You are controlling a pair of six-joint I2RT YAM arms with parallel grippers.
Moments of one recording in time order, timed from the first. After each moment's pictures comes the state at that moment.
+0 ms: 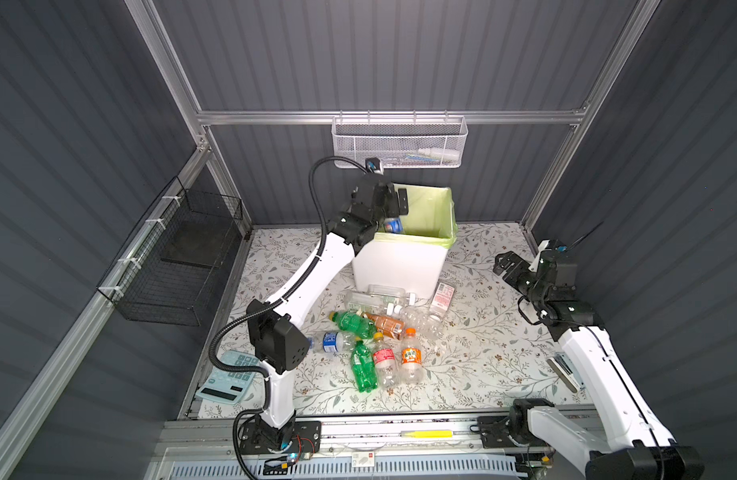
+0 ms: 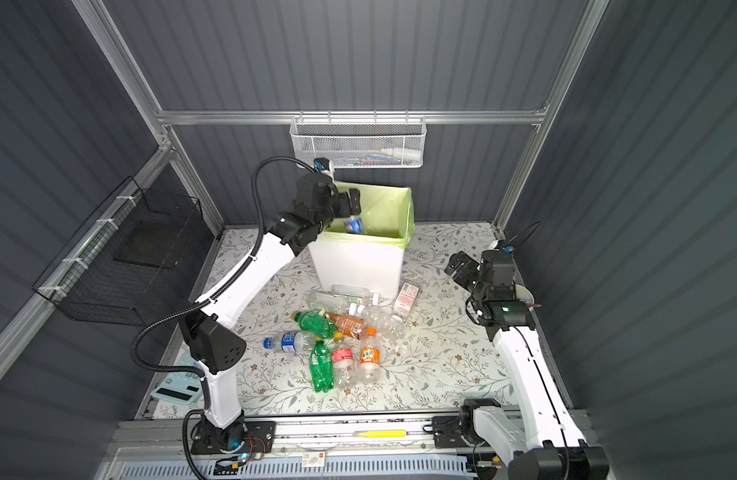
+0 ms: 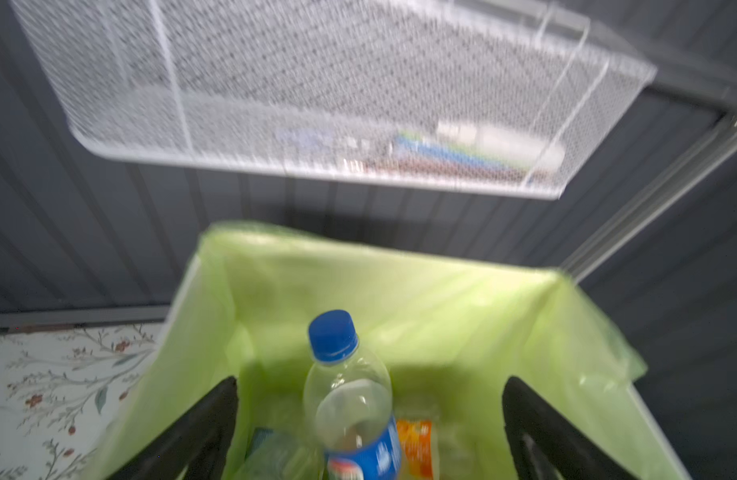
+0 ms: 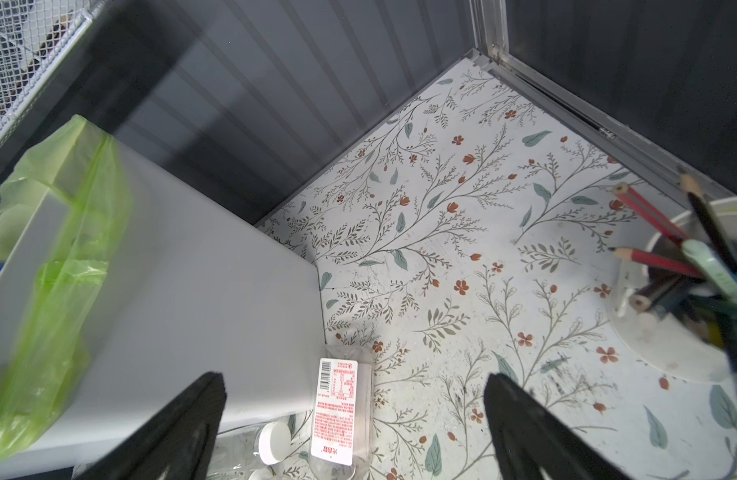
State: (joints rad) left arm -0.67 1.91 2.03 -0.47 -0.30 -0.29; right arm 0.01 1.01 0.94 -0.43 0.02 0.61
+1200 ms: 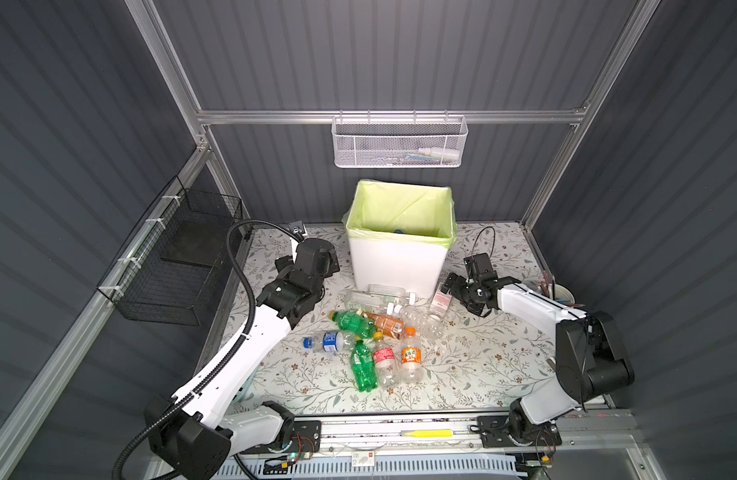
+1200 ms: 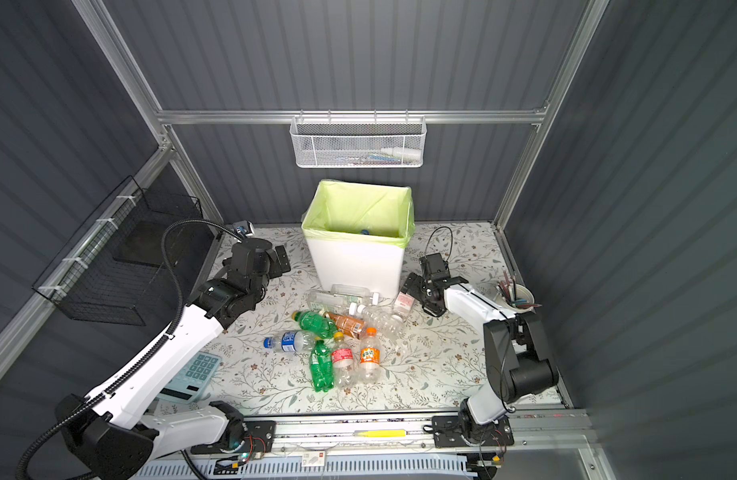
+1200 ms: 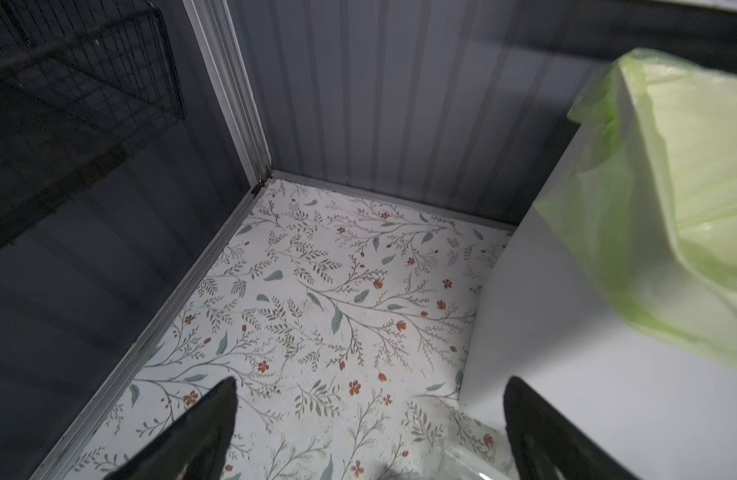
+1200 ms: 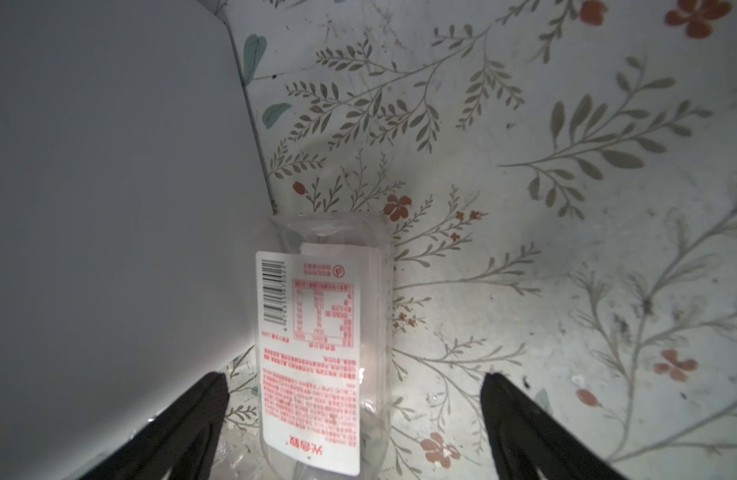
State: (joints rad) left arm -0.53 1.22 1.19 -0.55 -0.66 -0.43; right arm 0.27 1.60 0.97 -0.38 -0.04 0.78
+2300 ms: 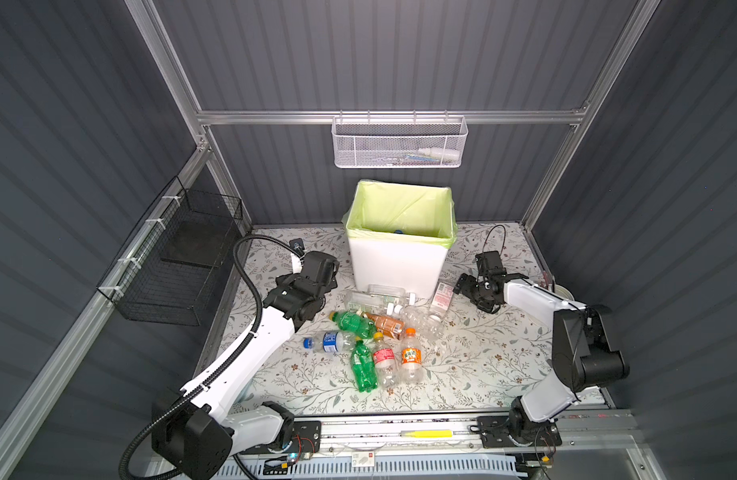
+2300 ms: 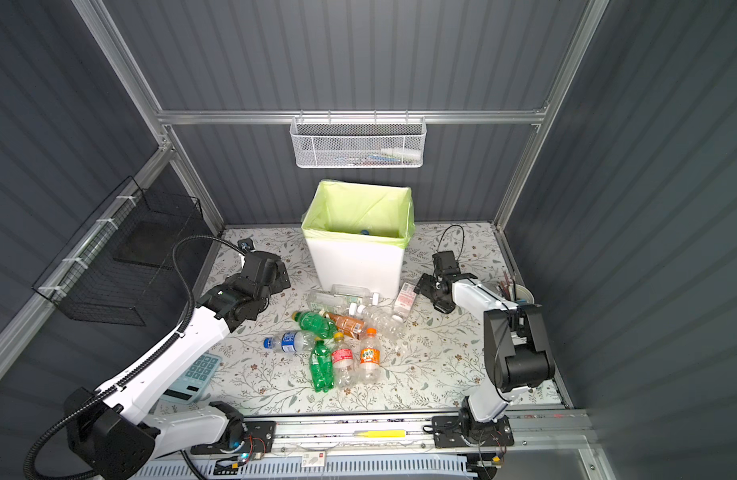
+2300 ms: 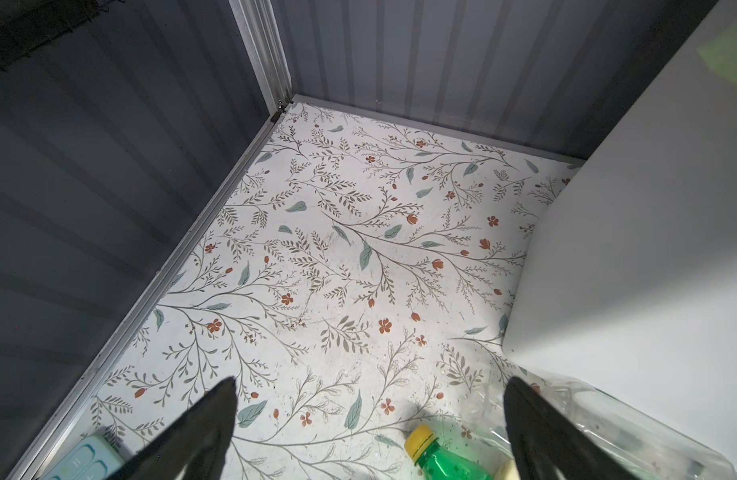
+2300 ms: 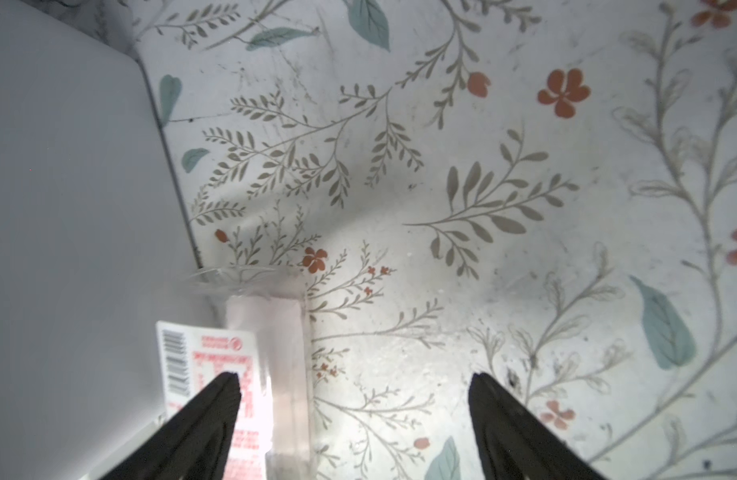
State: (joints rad) left arm -0.52 1.23 1.10 -0.64 -0.65 -0.53; right arm 0.16 1.62 0.99 -0.41 -0.05 0.67
